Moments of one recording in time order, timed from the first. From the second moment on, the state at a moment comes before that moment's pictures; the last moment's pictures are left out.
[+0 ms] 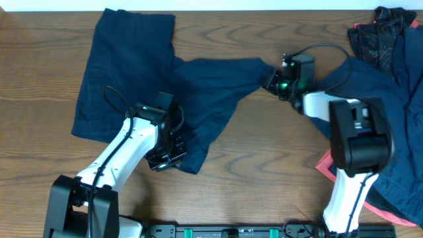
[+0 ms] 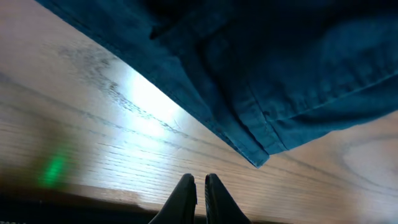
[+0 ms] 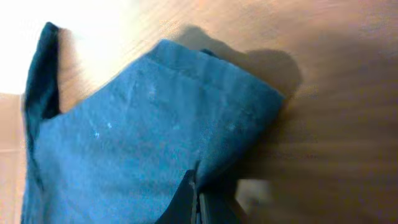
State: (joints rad) left arm -0.31 1.55 0.93 -1.09 0.25 -0.70; right arm 0.11 2.12 1.10 0.21 -0.46 0.70
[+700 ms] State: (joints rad) left arm -0.55 1.55 0.93 -1.00 0.45 -0.84; right arm 0.02 1.66 1.10 -0.57 0.01 0.29
